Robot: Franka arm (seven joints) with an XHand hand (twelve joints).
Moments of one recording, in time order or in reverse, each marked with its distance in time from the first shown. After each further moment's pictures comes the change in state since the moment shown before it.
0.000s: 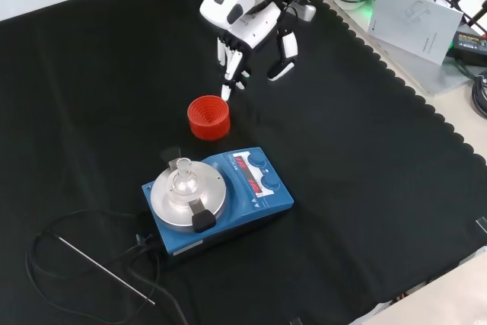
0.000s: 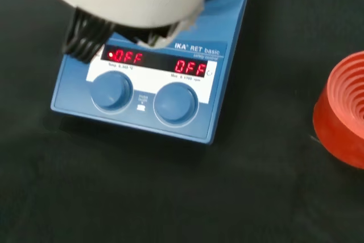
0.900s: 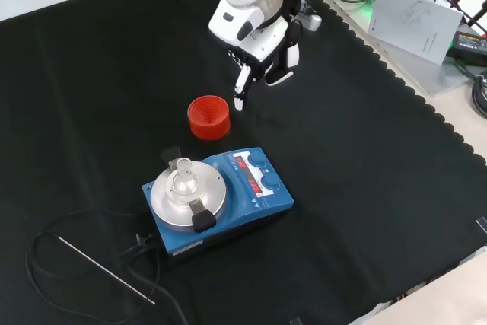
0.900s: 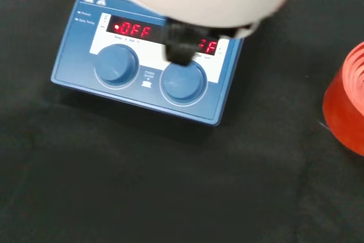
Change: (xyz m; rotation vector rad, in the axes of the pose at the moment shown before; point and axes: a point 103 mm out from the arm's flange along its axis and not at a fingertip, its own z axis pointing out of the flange) arm 0.011 0.004 0.015 0.030 -0.059 -0.018
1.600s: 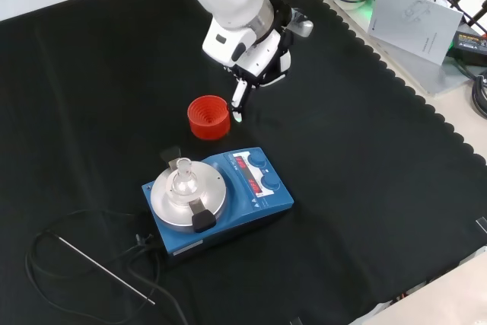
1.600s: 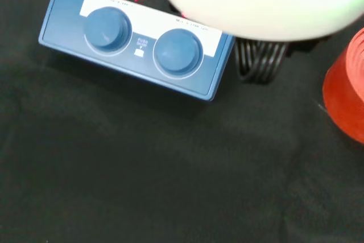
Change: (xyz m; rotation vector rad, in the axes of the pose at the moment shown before) arm -0.002 0.017 0.010 0.116 -0.043 -0.044
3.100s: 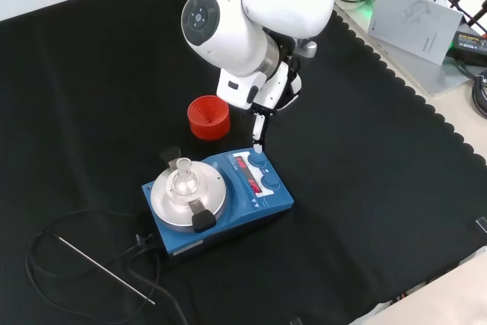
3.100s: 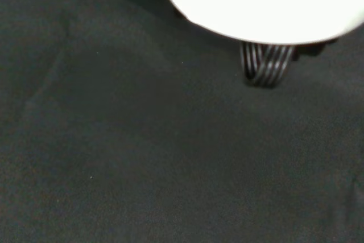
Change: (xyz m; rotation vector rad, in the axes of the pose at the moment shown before) arm 0.028 0.021 0.037 0.160 -0.015 -0.130
